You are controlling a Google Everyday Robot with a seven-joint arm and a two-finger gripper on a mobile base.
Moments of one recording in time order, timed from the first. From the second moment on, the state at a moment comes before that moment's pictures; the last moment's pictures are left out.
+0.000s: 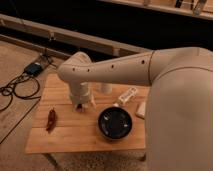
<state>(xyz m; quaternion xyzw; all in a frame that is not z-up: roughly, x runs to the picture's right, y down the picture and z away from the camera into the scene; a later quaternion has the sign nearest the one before) -0.107 0.101 0.703 -0.26 0.23 0.64 0.68</state>
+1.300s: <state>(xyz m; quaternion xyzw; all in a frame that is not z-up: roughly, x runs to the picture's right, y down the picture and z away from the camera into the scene) -0.086 0.087 0.740 -0.26 0.25 0.62 0.70</state>
